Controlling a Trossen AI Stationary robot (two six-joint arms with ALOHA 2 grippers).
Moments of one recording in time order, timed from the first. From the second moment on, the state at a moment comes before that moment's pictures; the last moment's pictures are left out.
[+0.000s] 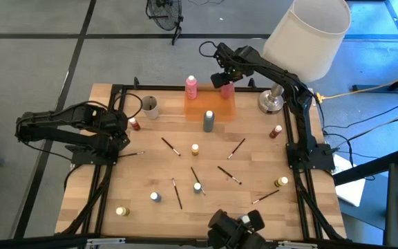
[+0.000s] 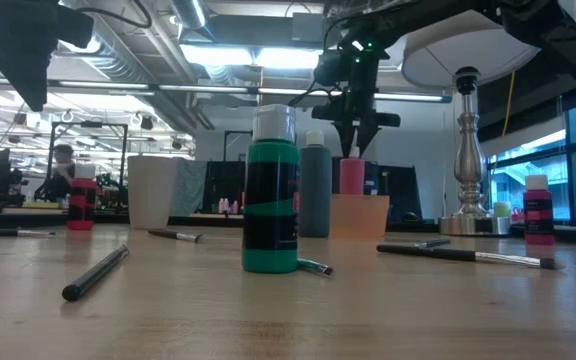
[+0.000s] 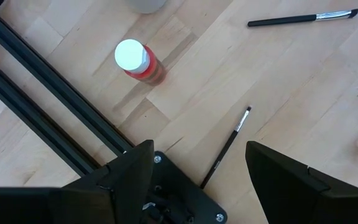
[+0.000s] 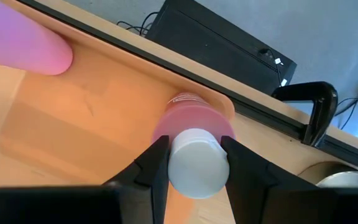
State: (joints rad) left arm 0.07 0.75 0.91 -1.47 -0.24 -0.67; right arm -0.65 2.10 2.06 -1.25 0.18 0.46
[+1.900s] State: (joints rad) left arm 0.07 0.75 0.91 -1.47 -0.30 -0.65; right arm -0.63 2.13 2.06 -1.23 0.20 0.46
